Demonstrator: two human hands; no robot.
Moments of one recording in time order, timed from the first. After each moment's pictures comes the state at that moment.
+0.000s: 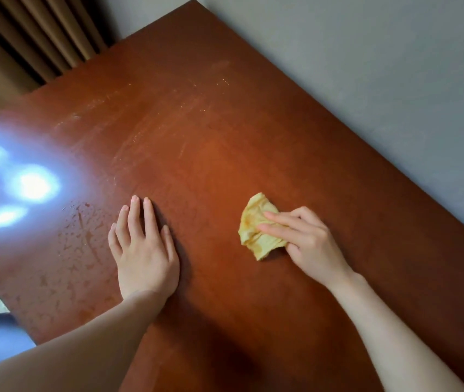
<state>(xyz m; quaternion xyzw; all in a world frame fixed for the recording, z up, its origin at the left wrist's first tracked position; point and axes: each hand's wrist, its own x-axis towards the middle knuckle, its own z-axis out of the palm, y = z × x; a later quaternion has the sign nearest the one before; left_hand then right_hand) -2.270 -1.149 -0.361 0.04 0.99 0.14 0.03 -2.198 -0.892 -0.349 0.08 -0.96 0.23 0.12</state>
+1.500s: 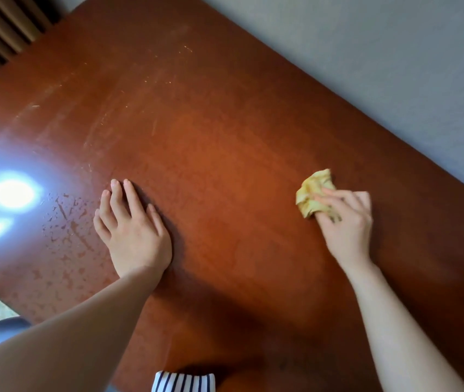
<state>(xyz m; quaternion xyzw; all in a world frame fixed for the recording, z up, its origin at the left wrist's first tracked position) -2.268 -1.146 -0.359 0.05 0.99 0.15 0.04 -2.120 -0.870 -0.352 -0.23 -0.93 0.17 0.22</state>
